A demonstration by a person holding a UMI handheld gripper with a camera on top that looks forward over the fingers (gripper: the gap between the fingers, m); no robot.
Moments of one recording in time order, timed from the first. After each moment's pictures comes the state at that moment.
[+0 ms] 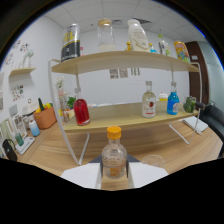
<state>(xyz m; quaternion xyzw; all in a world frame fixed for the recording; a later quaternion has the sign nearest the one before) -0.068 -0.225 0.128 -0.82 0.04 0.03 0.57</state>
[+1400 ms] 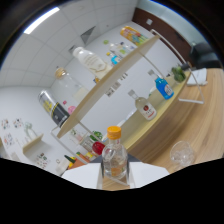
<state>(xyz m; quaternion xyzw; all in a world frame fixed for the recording) -0.086 -0.222 0.211 -0.70 0.26 0.30 0.59</state>
